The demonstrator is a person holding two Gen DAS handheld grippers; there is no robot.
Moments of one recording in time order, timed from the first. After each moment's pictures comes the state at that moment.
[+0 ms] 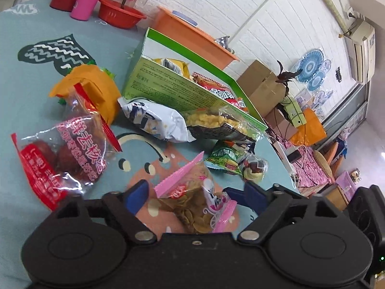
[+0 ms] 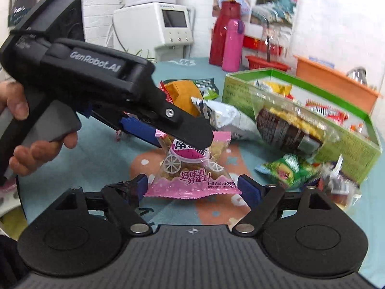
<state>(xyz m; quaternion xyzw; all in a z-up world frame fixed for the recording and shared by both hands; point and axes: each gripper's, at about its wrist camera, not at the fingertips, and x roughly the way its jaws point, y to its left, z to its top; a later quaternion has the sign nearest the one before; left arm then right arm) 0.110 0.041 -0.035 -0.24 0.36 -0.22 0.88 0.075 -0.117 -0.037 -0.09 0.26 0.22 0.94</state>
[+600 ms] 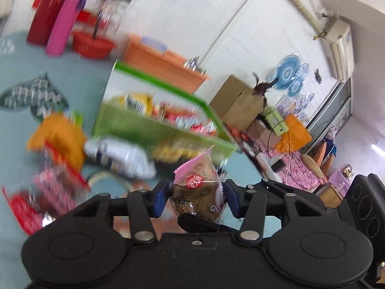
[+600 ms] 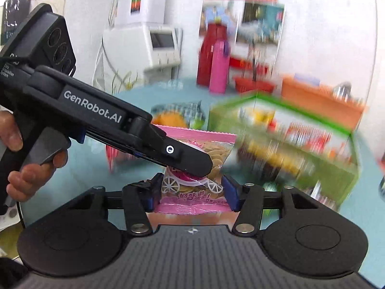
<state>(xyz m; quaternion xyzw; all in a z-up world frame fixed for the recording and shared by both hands) 0.100 0.024 0.020 -0.20 0.28 -0.25 0.90 0.076 -0.121 0.001 -0.09 0.20 0.20 0.96</state>
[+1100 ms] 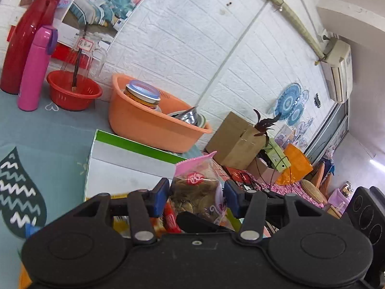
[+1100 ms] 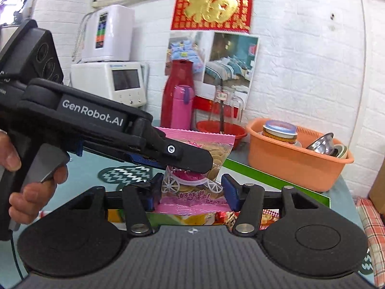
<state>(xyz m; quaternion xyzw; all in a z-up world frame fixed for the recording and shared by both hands) 0.242 0.032 0.056 -0.22 0.24 -0.26 0.91 0.187 -0.154 0.059 -0.07 0.15 0.15 0.97</state>
